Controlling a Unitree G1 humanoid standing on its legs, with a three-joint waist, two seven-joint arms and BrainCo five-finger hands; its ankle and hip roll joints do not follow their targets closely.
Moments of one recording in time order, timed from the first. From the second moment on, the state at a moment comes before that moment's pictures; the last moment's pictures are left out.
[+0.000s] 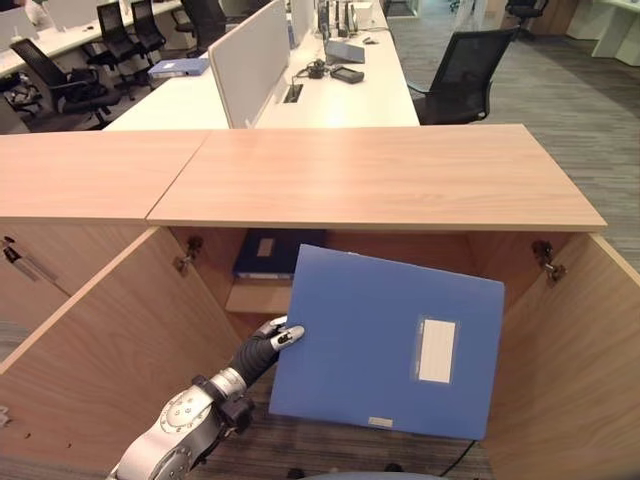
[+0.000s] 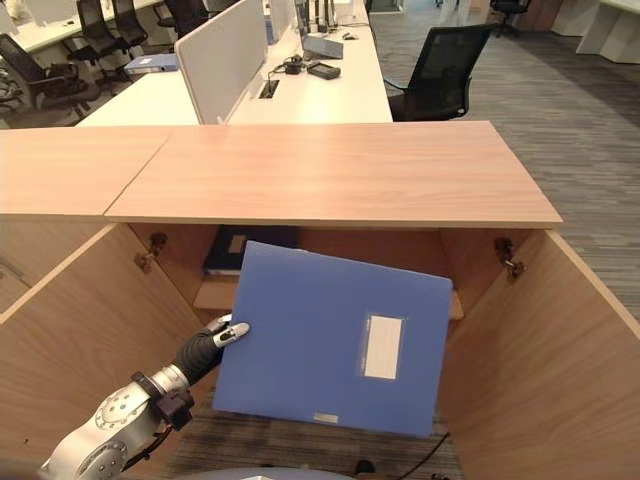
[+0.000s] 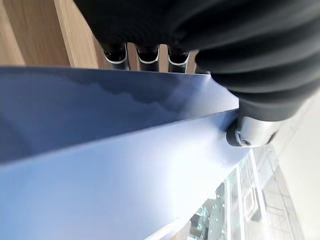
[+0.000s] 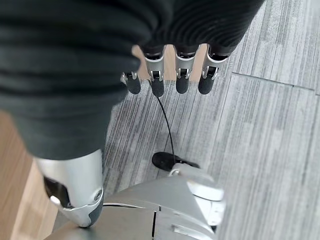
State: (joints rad) left arm 0.24 0.67 -0.36 -0.23 -0.69 0.04 -0.18; right arm 0.01 -0.30 0.20 1.34 0.05 0.03 -0.03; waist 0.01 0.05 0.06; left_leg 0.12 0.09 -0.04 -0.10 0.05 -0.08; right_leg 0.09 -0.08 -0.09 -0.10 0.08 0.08
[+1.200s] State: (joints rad) left arm 0.40 0.65 0.02 -0.10 -0.01 0.00 -0.13; right arm 0.12 -0.68 0.11 0.27 0.29 0.02 0.15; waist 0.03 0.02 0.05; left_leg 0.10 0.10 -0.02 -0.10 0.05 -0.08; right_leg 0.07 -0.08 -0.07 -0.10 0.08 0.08
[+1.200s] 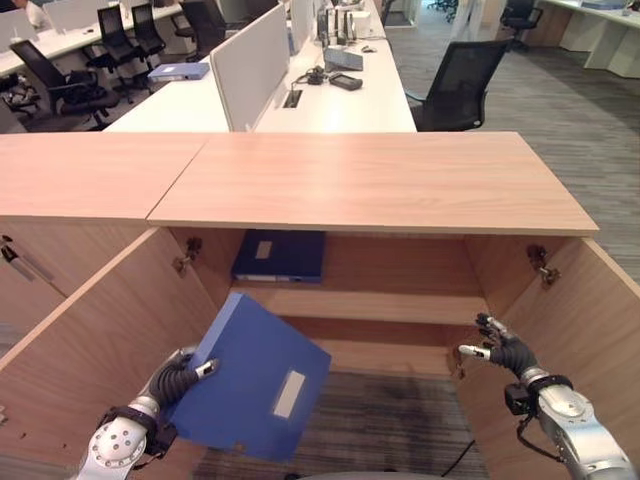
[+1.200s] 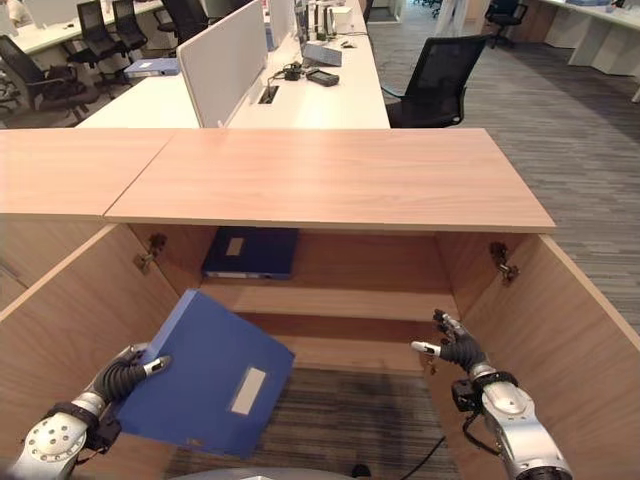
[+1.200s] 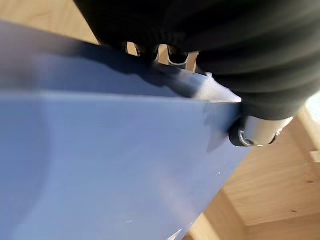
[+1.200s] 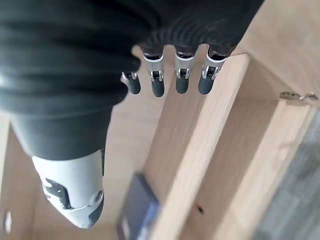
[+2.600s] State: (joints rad) left arm 0.20 0.87 -0.04 -0.34 -0.08 -0.09 -0.18; right arm -0.42 -0.64 0.66 0.19 0.41 0.05 0.33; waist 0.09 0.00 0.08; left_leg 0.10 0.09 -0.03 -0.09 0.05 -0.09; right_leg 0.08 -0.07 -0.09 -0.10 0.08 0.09
